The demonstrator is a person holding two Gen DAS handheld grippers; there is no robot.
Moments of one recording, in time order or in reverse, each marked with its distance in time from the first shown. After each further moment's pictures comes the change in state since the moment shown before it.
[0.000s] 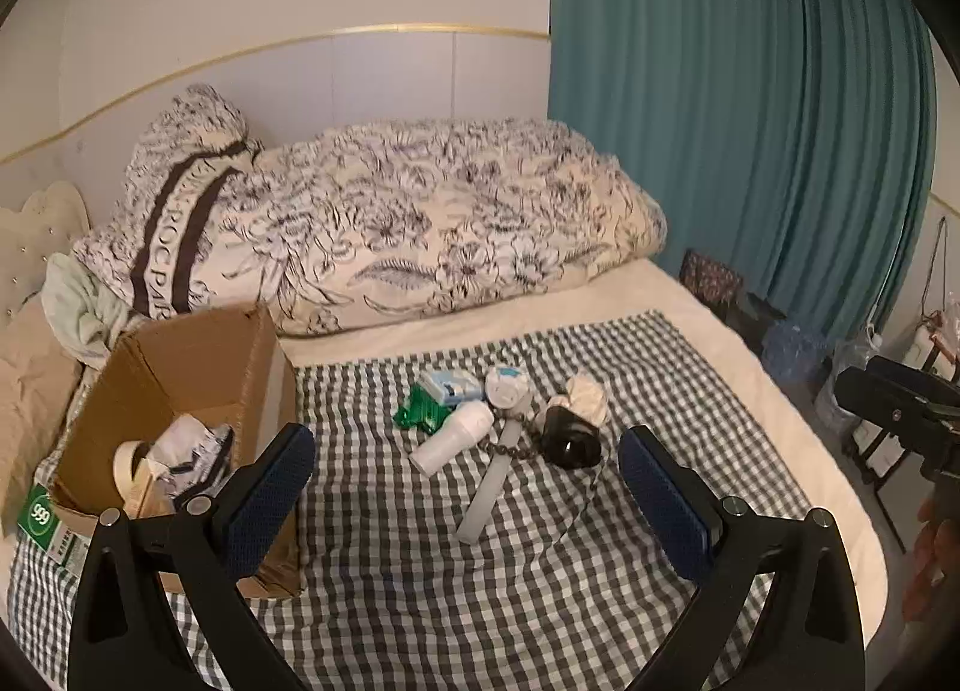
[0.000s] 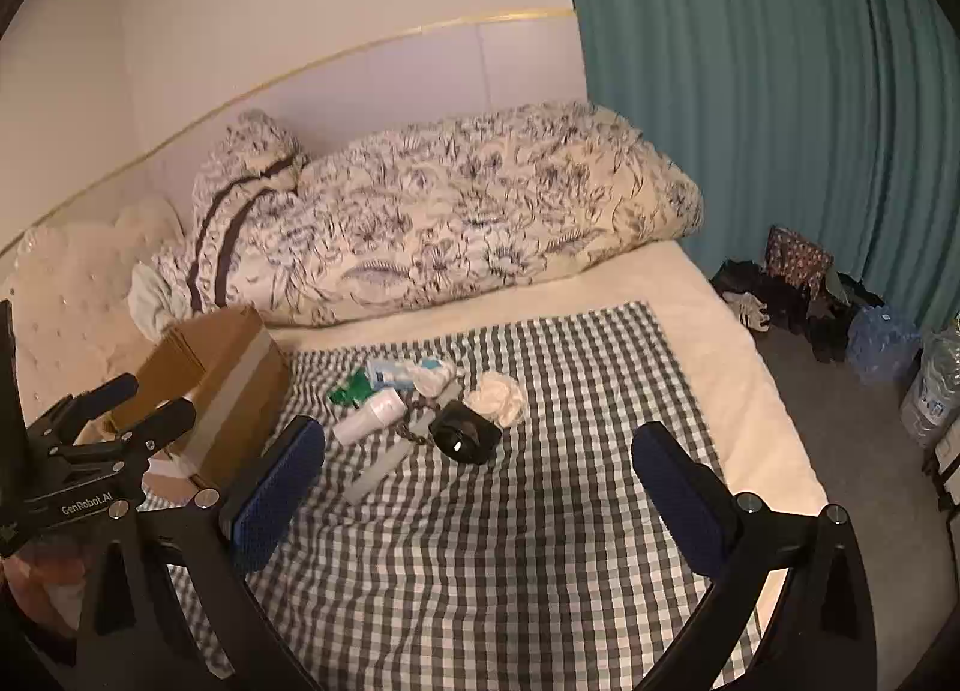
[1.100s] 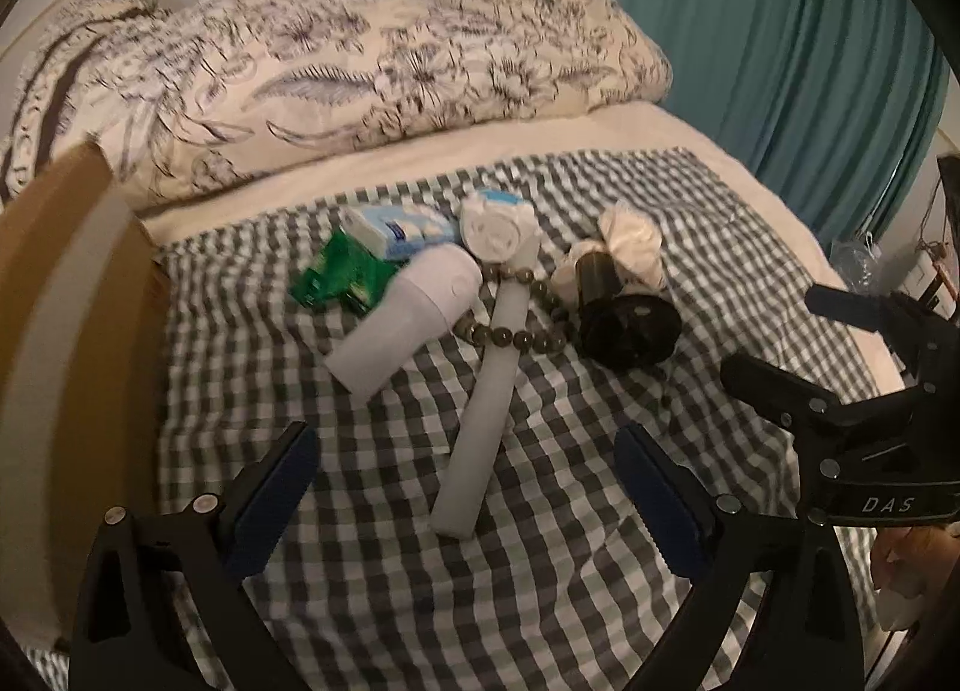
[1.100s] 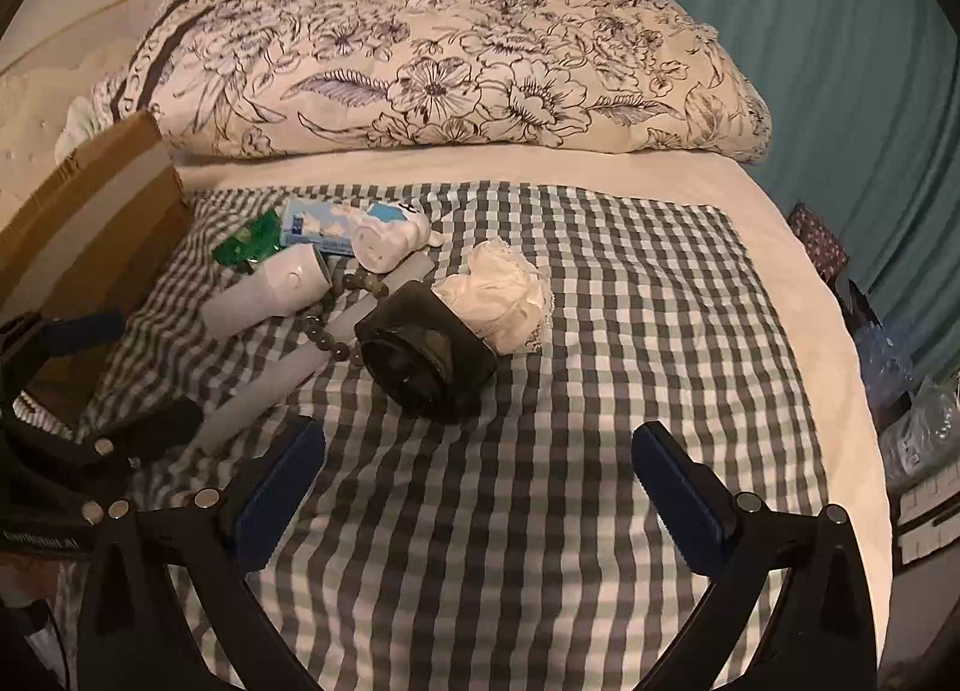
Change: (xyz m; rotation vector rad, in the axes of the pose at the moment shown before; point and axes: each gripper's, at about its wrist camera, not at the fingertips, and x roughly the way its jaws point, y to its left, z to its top) left arm 0.190 0.000 -0.066 0.049 0.320 -0.107; right arm 0.209 0.015 -0.053 -0.199 0.261 -0.092
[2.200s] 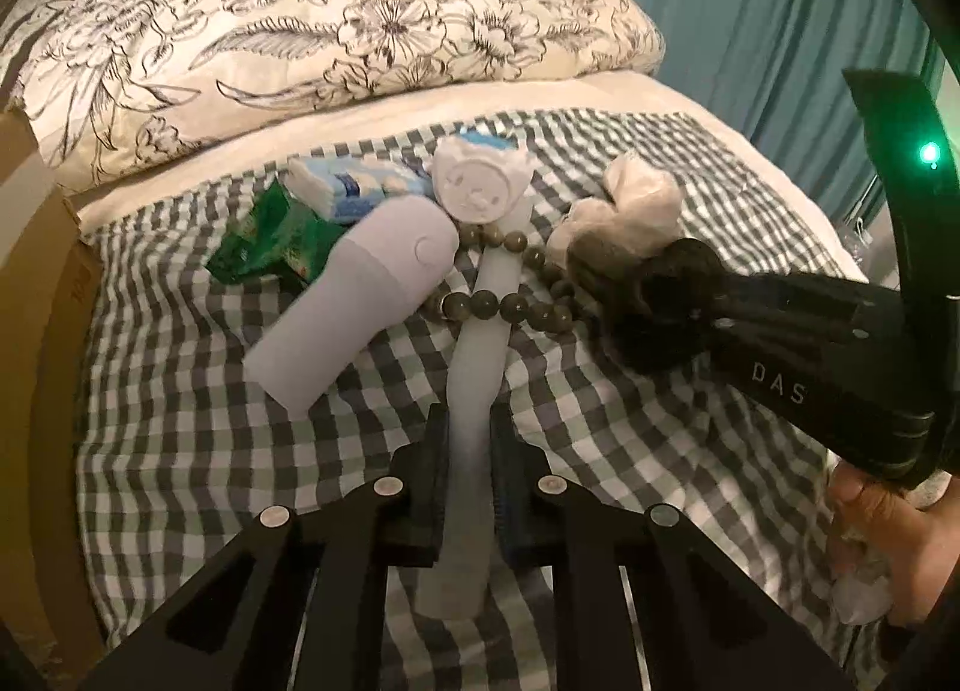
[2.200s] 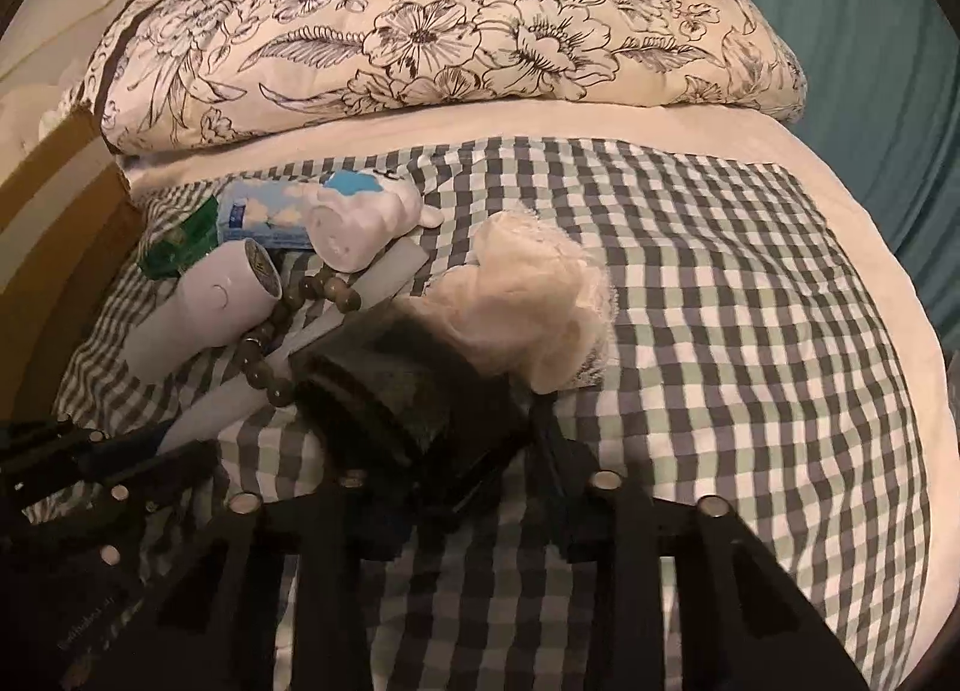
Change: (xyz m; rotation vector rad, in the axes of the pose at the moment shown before) left arm 0.042 -0.007 -0.002 0.016 0.017 -0.043; right arm 0.080 0.001 0.012 0.068 0.040 0.041
